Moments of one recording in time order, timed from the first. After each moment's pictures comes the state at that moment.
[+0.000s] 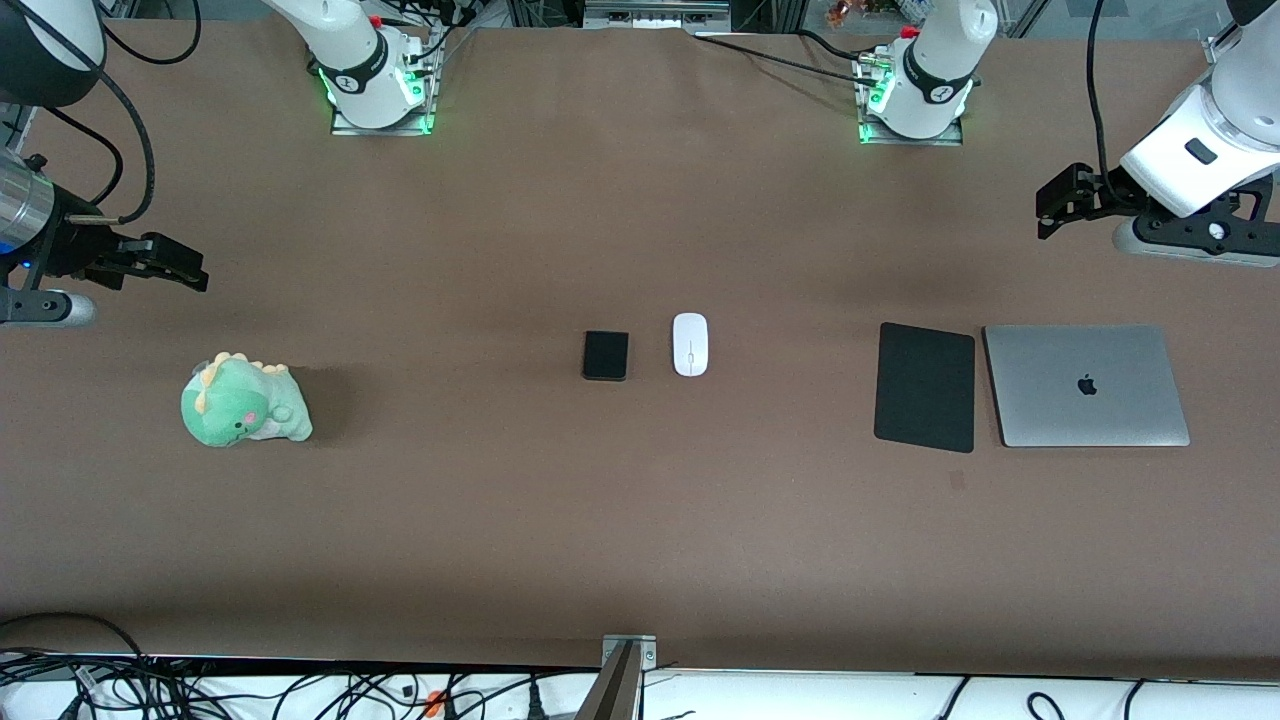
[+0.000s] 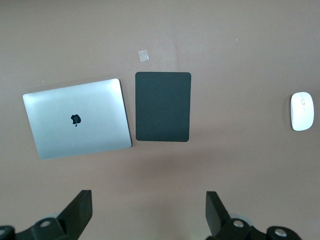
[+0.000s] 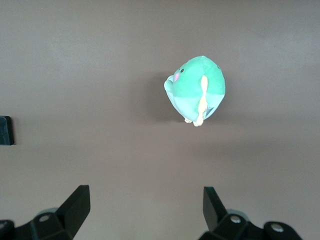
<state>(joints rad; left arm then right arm) -0.04 -0.02 -0.07 -1.62 0.04 1.53 0.02 0.16 0.13 -0.15 -1.53 0.01 1.59 0.02</state>
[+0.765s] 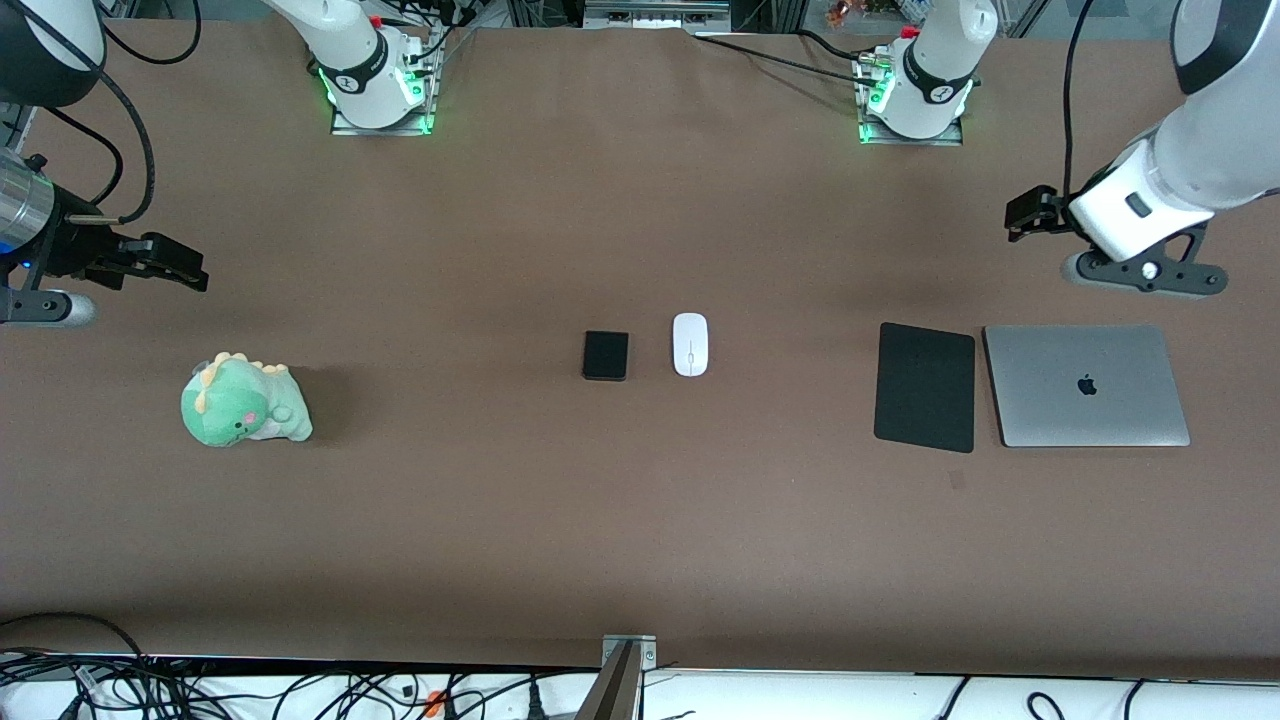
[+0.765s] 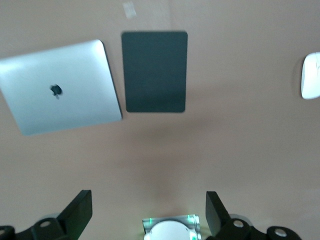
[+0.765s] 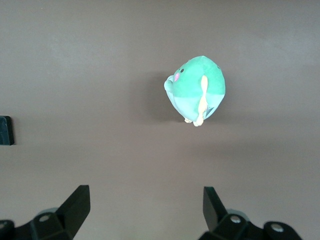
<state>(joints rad) -0.06 0.08 -0.07 -1.62 0.02 1.42 0.02 0.16 0.13 -0.15 -1.53 0.01 1.59 0.02</state>
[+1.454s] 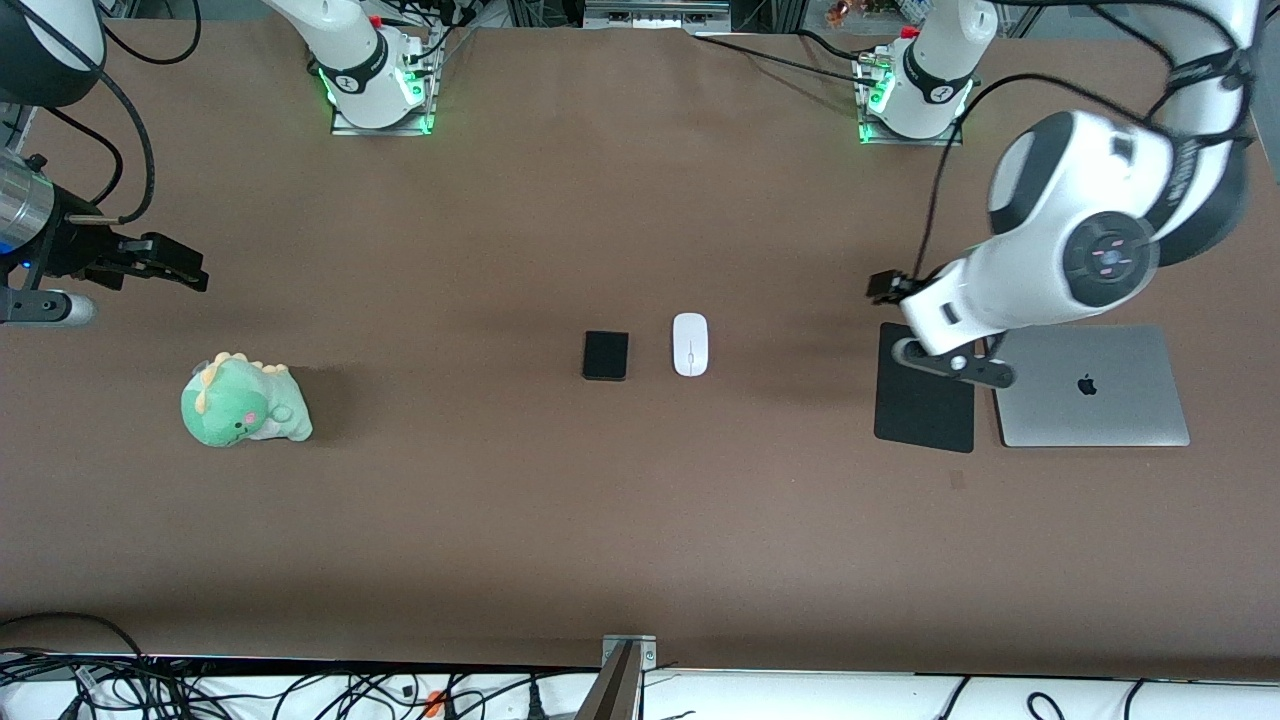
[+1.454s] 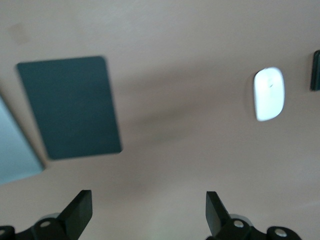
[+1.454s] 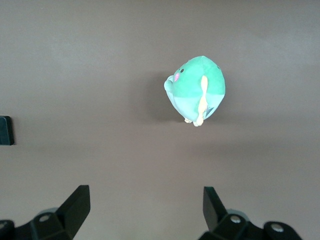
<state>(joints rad) -0.11 0.33 -0.21 -1.62 -0.06 1.69 -0.07 0.16 0.13 -0.15 -1.53 0.01 1.59 0.02</state>
